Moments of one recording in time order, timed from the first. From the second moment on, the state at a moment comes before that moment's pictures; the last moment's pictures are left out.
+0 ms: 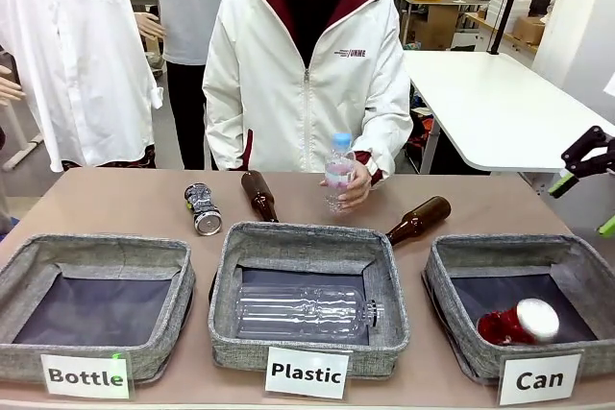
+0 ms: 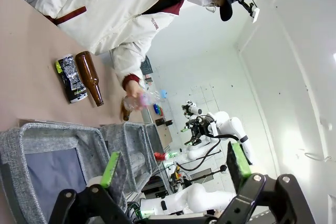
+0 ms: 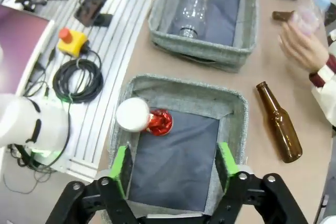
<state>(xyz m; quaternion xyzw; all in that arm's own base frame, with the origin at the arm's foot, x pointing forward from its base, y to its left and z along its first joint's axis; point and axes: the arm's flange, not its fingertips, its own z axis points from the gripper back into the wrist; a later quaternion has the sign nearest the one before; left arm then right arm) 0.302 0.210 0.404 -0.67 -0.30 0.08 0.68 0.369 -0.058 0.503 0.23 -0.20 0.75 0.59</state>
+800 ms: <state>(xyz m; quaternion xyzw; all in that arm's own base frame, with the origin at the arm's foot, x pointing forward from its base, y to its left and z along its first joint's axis) 0.302 0.210 0.404 -0.67 -0.30 0.08 0.68 0.396 -0.062 0.538 0.47 -0.11 0.36 0.80</state>
